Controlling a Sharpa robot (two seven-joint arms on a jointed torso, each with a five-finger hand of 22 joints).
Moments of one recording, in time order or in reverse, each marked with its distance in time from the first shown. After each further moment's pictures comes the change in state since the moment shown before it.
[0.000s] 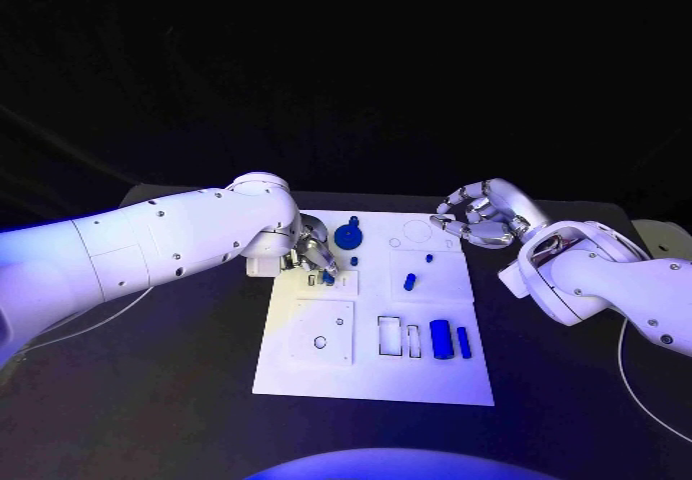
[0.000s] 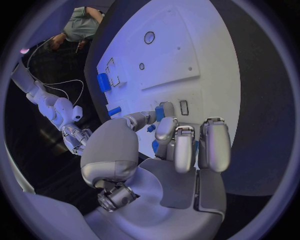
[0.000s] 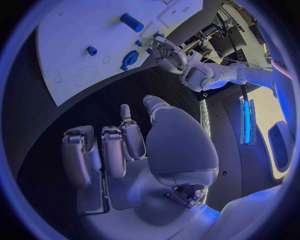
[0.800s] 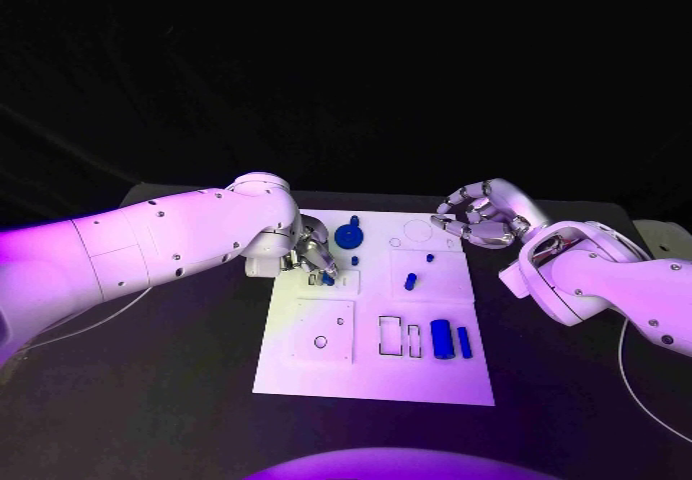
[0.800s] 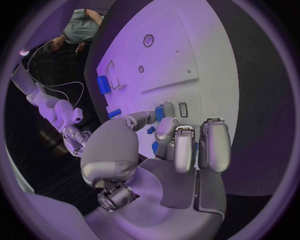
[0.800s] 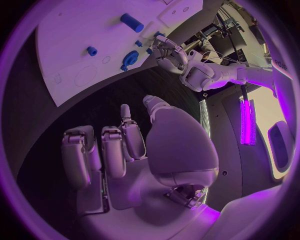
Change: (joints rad) left arm 0.000 -0.004 -0.001 0.007 -0.007 0.014 0.000; left_hand 0.003 0.003 0.000 0.000 0.001 0.000 0.000 0.000 0.000 0.000 0.000 0.000 0.000 0.000 0.000 0.000 0.001 0.000 0.000 0.000 0.000 0.000; right arm -0.001 0.001 0.000 -0.001 0.000 0.000 0.000; right_hand 0.000 0.000 0.000 0.000 0.000 0.000 0.000 0.000 0.001 0.000 0.000 0.000 0.000 0.000 0.000 0.000 0.000 0.000 0.000 0.000 0.000 0.000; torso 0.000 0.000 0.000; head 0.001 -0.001
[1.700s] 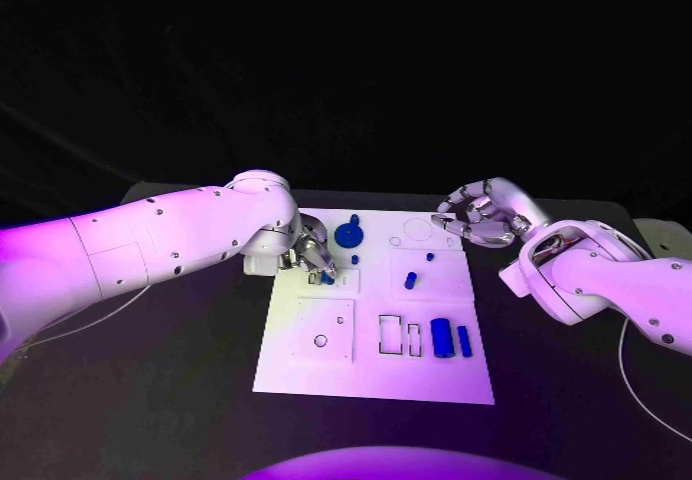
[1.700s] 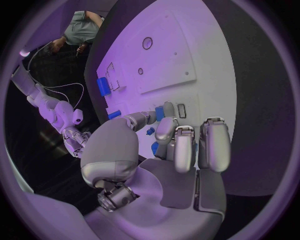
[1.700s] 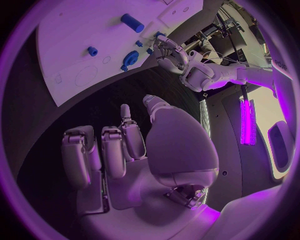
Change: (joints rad) left arm 0.002 -0.003 0.001 -0.001 -0.003 0.024 0.001; left_hand 0.000 0.000 0.000 0.000 -0.001 0.002 0.001 -0.003 0.002 0.000 0.000 0.000 -0.001 -0.004 -0.004 0.000 0.000 0.000 0.000 0.000 0.000 0.000; right arm -0.001 -0.001 0.000 0.000 0.000 0.000 0.000; right_hand 0.004 -0.004 0.000 0.000 0.000 0.000 0.000 0.000 0.000 0.000 0.000 0.000 0.000 0.000 0.000 0.000 0.001 0.000 0.000 0.000 0.000 0.001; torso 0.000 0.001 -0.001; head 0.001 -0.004
